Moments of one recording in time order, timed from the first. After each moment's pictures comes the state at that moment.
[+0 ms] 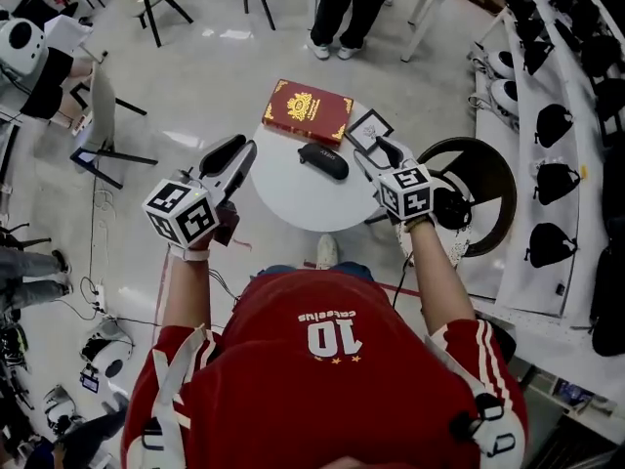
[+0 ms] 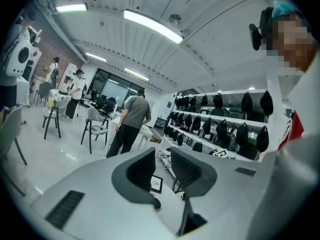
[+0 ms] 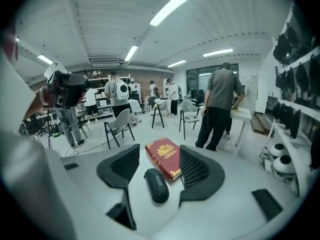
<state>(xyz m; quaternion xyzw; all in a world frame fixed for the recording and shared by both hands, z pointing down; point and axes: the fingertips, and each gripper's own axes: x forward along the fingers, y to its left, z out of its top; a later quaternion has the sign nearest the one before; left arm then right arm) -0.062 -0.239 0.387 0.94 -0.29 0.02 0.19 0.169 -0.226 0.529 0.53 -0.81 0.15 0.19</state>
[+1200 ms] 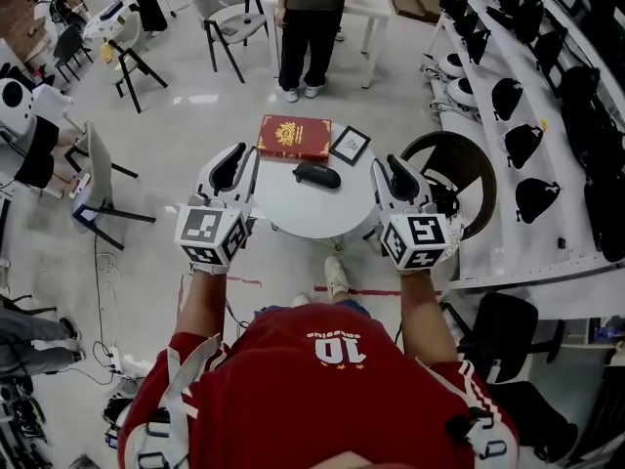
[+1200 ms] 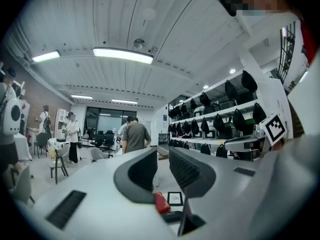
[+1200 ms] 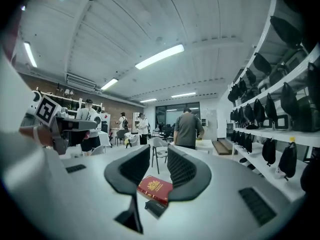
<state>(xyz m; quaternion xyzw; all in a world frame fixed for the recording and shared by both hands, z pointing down) -0.094 -0.170 0.304 0.95 -0.31 -0.01 -0.02 0.116 -0.065 0.336 0.72 -0.70 0.02 0.03</state>
